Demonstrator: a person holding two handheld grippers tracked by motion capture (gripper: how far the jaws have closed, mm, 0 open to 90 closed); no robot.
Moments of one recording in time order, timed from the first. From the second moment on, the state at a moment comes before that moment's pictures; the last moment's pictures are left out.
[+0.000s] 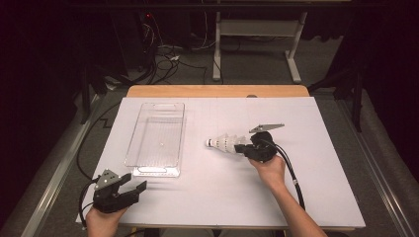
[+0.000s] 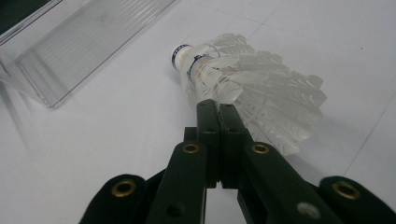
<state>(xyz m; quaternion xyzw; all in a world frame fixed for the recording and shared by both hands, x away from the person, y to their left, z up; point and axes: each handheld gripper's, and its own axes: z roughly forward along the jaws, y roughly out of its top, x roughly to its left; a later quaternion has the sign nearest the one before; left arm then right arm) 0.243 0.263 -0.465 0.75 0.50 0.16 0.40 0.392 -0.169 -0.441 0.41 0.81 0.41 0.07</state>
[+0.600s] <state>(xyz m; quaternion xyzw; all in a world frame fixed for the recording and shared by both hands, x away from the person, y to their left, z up) 0.243 0.263 -0.465 0.75 0.50 0.16 0.40 0.396 -0.166 -0.447 0.41 0.81 0.41 0.07</state>
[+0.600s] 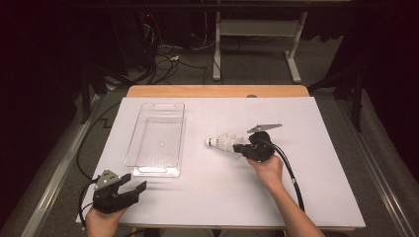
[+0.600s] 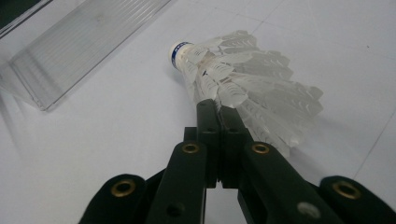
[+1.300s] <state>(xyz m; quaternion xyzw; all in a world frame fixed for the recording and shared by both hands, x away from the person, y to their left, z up) 0.242 0.265 -0.465 0.75 0.50 0.16 0.40 0.396 -0.163 -0.451 0.42 0.81 0.39 0.08</state>
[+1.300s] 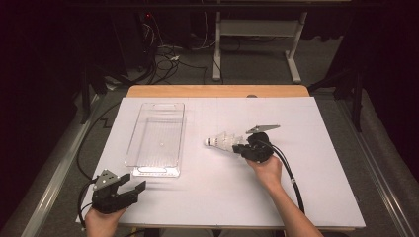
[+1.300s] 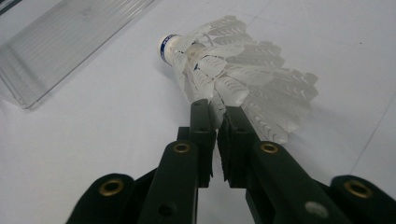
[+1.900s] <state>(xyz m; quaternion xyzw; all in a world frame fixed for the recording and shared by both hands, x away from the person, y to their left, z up) 0.245 0.265 -0.464 0.75 0.50 0.17 0.40 0.388 -0.166 -0.447 0.43 0.80 0.39 0.11</state>
